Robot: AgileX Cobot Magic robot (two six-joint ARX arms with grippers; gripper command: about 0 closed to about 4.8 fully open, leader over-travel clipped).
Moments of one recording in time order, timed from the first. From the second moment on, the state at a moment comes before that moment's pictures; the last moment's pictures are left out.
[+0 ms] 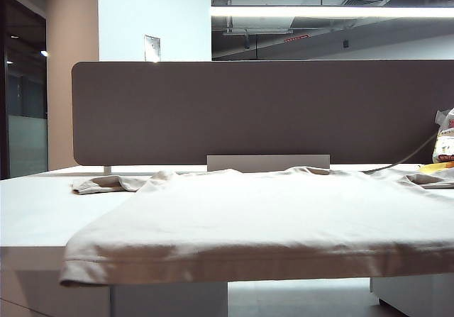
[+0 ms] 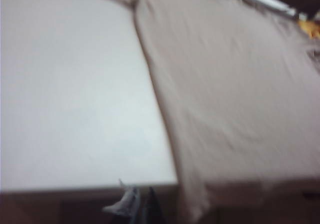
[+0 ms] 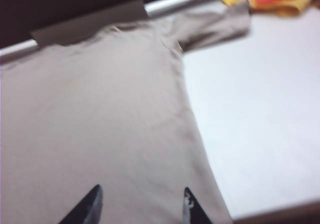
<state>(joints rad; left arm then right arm) -0.13 0.16 0.02 -0.19 0.25 -0.35 -0.02 0.06 0.11 -0.25 0.02 0.33</state>
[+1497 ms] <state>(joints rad) -0.28 1.24 0.27 0.13 0.47 -0.53 -0.32 0.92 0.40 -0.33 -0.33 0.44</state>
